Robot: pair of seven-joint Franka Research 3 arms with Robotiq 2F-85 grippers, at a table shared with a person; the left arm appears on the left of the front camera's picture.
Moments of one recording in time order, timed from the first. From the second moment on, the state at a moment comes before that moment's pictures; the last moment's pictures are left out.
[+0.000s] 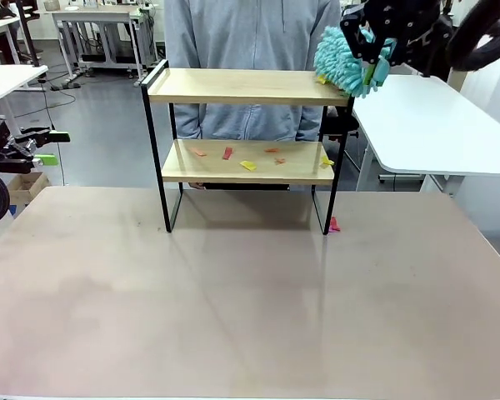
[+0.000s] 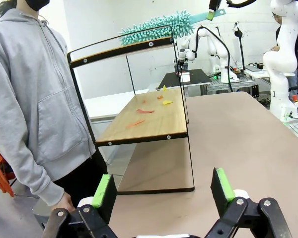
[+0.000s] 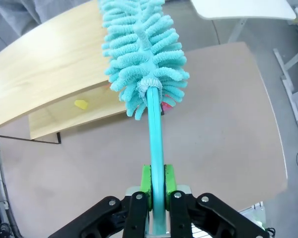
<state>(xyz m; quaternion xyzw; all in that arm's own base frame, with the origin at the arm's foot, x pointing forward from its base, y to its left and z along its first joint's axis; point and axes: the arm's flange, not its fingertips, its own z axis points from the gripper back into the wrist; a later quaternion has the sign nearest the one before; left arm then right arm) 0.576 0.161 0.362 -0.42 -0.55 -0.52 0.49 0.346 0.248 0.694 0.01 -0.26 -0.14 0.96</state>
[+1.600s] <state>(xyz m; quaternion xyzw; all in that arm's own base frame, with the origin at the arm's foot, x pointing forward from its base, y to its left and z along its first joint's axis) 0.576 0.161 0.362 -0.42 -0.55 -0.52 0.49 0.279 0.163 0.761 0.17 -0.19 0.20 0.95</state>
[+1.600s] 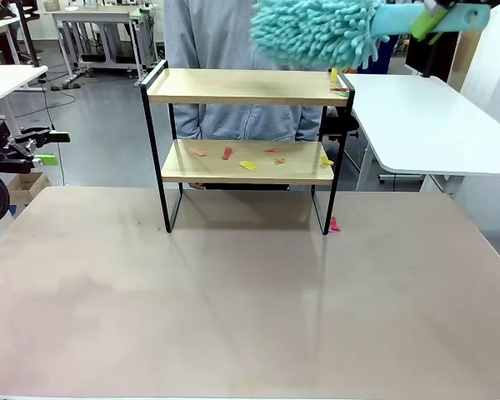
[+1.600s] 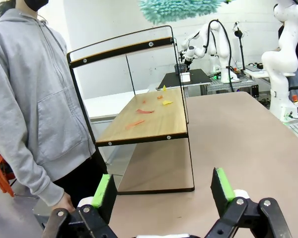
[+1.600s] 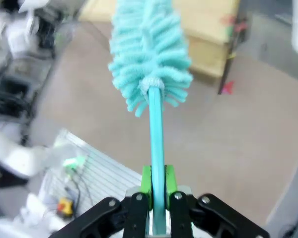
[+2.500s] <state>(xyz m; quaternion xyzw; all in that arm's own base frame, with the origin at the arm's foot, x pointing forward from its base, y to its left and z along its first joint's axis) 0.576 0.161 0.362 -0.42 -0.55 -0.52 0.49 0.224 0.135 0.617 0.12 -0.03 0.38 0.92</state>
